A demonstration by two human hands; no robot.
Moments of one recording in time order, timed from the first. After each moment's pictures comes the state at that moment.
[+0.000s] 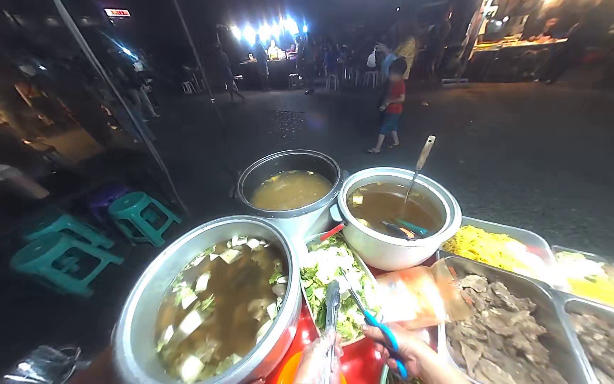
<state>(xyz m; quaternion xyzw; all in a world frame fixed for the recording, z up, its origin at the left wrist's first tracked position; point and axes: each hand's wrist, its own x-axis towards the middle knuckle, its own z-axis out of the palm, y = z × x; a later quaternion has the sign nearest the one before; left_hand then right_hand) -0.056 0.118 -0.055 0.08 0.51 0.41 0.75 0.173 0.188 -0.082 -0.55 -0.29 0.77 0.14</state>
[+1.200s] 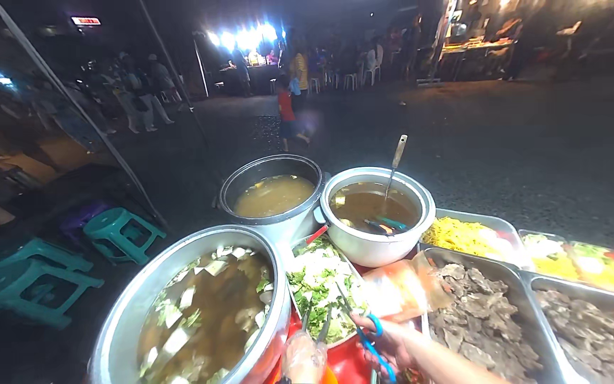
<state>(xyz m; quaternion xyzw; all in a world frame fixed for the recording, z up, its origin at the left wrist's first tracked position) -0.043 0.142 -0.016 0.53 0.79 -0.07 0.30 0.183 0.198 -0.078 -0.55 -0.21 0.81 0.01</state>
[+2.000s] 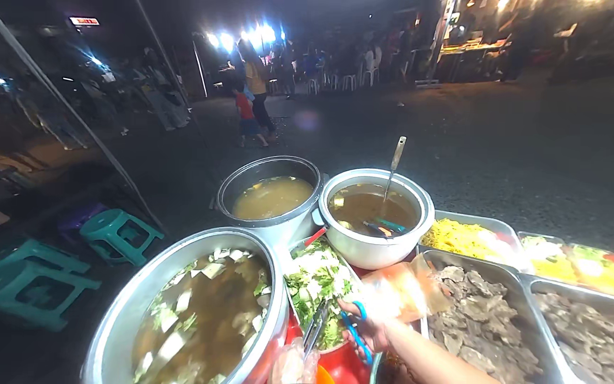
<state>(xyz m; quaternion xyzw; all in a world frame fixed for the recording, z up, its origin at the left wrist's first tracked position) -0.070 0.123 -0.012 0.61 0.74 0.00 0.30 0.158 0.232 -0.089 -0.52 -0.20 0.82 0.08</state>
